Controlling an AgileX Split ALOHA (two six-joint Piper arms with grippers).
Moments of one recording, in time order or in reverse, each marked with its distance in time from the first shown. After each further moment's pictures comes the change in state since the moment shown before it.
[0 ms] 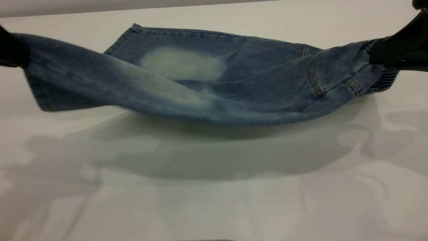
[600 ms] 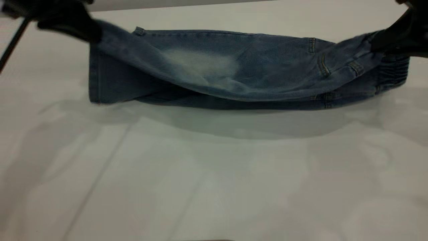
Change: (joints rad) left arm -0.069 0.532 -0.465 -0.001 0.000 0.065; right arm 0.000 0.166 -0.191 0.008 -0.108 0.004
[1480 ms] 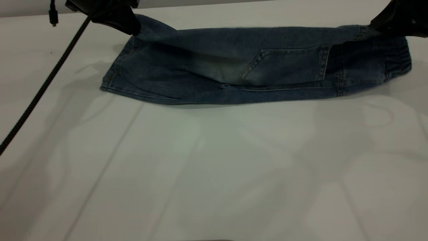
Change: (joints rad) left arm -0.005 0.387 -0.431 0.000 0.057 0.099; right arm 0.000 0.173 -0.253 0.010 -0.150 -0.050
